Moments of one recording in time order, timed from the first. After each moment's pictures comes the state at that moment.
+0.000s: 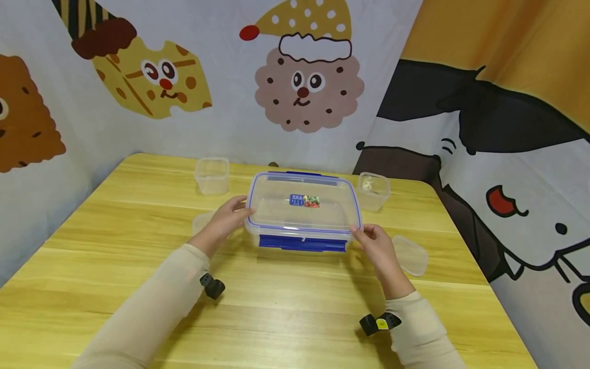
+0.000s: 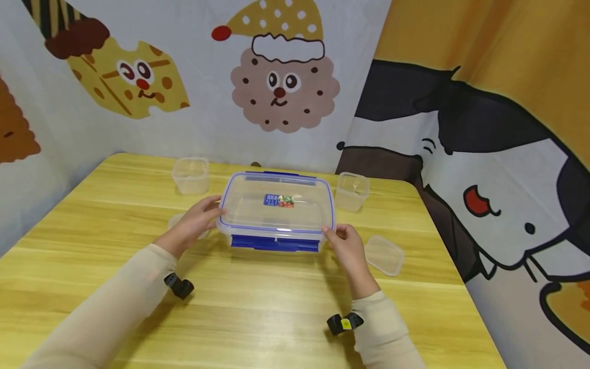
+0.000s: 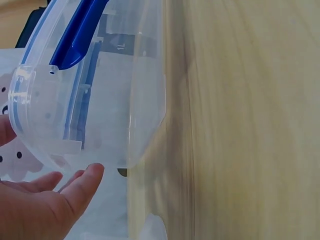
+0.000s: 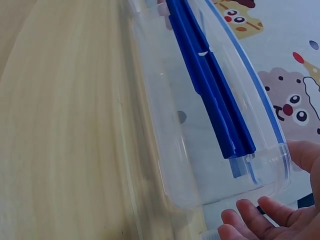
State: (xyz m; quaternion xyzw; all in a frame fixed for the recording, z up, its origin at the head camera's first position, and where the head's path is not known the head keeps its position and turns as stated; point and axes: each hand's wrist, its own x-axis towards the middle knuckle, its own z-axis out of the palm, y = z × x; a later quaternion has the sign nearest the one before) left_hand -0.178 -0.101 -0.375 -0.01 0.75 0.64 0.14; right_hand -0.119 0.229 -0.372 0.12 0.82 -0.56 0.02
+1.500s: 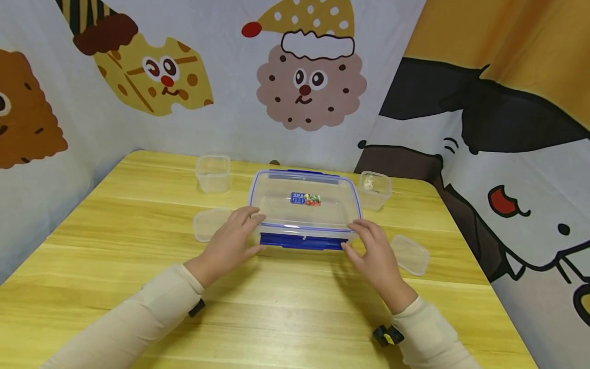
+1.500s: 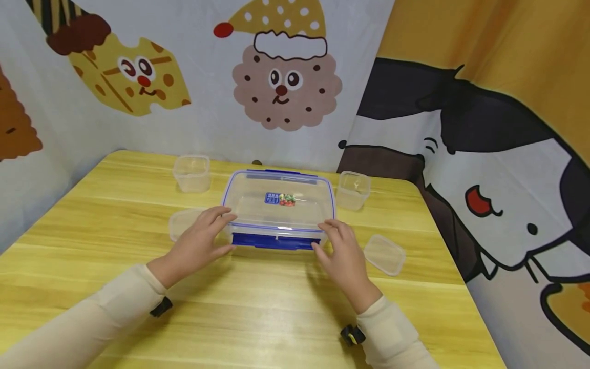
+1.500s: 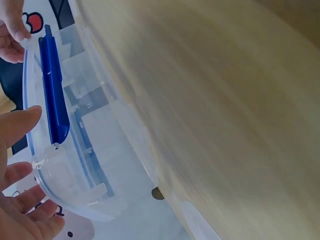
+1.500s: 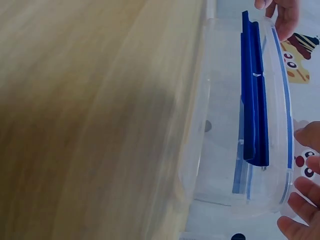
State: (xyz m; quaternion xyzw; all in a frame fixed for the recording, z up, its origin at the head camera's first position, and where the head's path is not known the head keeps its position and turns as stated) left_hand -0.121 -0.092 -0.369 0.29 0.92 0.20 -0.14; right_hand -0.098 0.222 -0.375 -0.17 0.93 -0.24 -0.22
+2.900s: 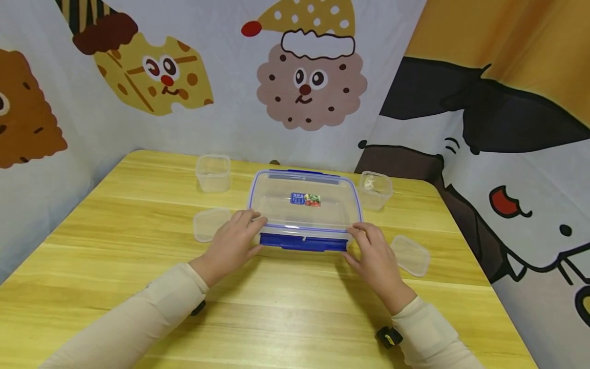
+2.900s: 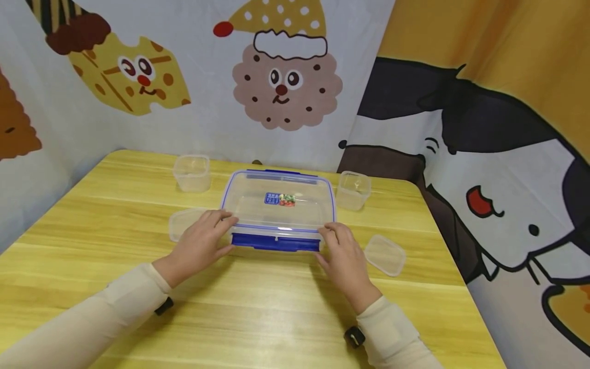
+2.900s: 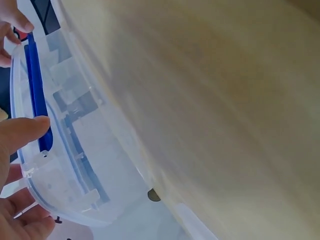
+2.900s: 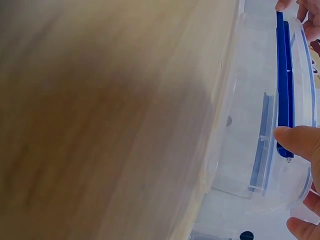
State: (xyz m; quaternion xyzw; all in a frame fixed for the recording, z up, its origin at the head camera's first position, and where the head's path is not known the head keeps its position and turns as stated) left_hand -0.125 -0.088 -0.377 0.31 0.92 0.15 -0.19; right_hand -0.103 0.232 -0.391 -0.24 0.93 -0.12 -0.27
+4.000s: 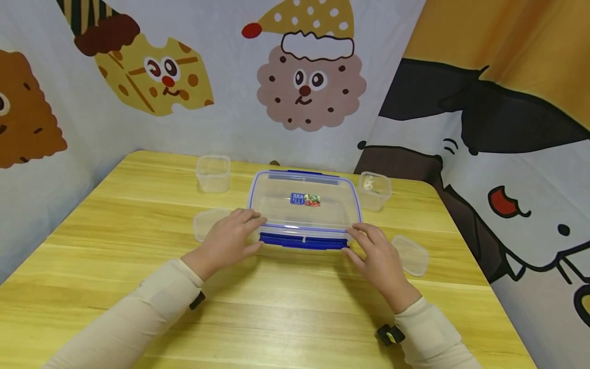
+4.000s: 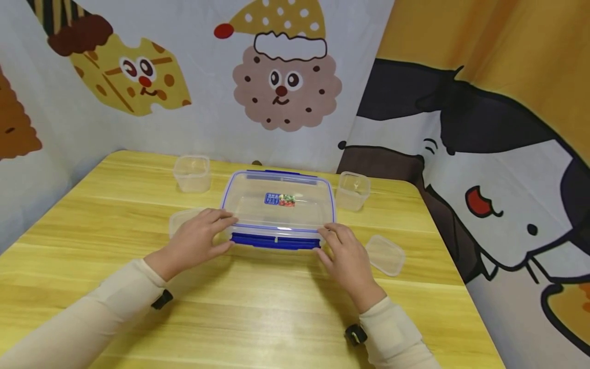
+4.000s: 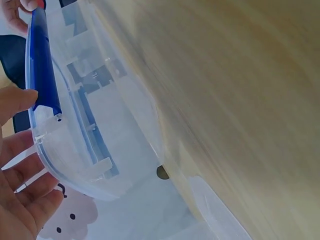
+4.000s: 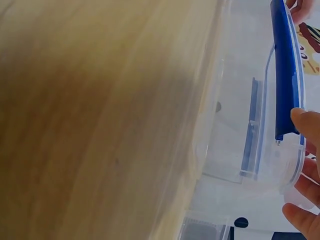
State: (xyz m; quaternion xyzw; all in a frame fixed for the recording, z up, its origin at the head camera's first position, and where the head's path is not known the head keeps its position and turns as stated) left_hand -0.126 -0.094 -0.362 0.33 0.92 0.14 -0.16; right_hand -0.103 0.237 -0.384 -0.26 0.92 -0.13 -0.28
